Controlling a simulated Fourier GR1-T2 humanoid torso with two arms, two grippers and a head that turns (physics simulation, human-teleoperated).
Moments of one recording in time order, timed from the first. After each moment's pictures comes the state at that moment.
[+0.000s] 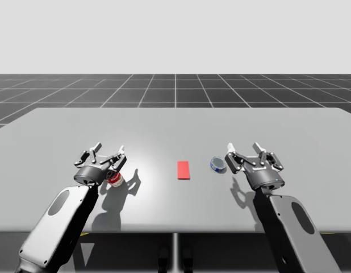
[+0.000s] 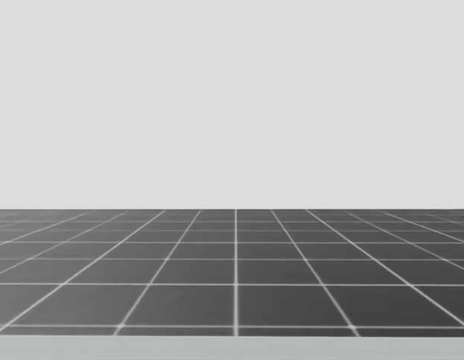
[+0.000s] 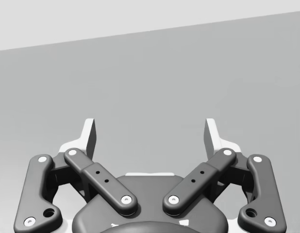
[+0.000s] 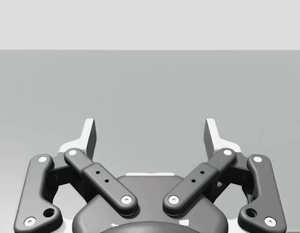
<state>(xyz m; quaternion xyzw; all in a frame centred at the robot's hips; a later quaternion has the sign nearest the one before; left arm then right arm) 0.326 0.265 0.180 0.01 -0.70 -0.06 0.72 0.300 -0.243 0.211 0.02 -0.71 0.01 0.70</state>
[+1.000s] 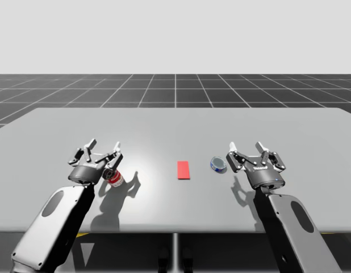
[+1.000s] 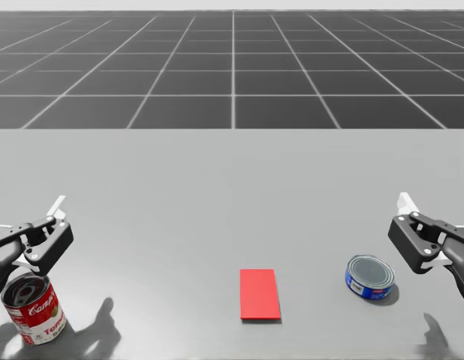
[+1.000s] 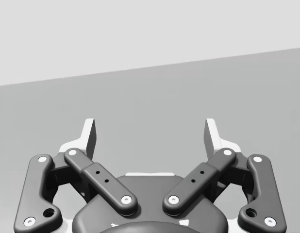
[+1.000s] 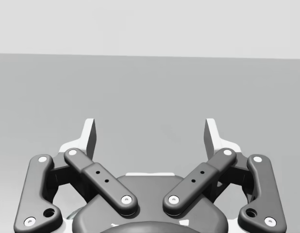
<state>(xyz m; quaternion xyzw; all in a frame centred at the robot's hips) 0.324 0.273 0.188 0.01 -0.74 -0.06 0.67 0.302 -0.246 0.209 -0.01 -0.72 0.01 0.70</state>
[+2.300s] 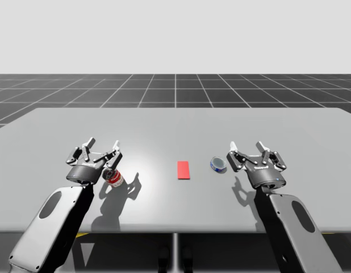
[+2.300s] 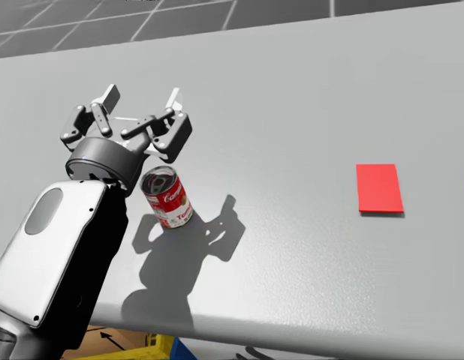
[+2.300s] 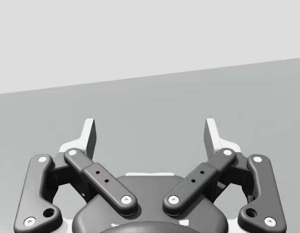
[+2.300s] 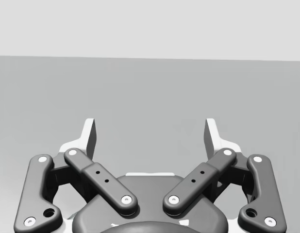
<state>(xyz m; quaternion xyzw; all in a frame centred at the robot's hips) 0.322 0.271 0.195 0.01 -0.74 -0.06 0.66 0.302 -0.247 0.211 -0.01 -0.72 0.01 0.69</state>
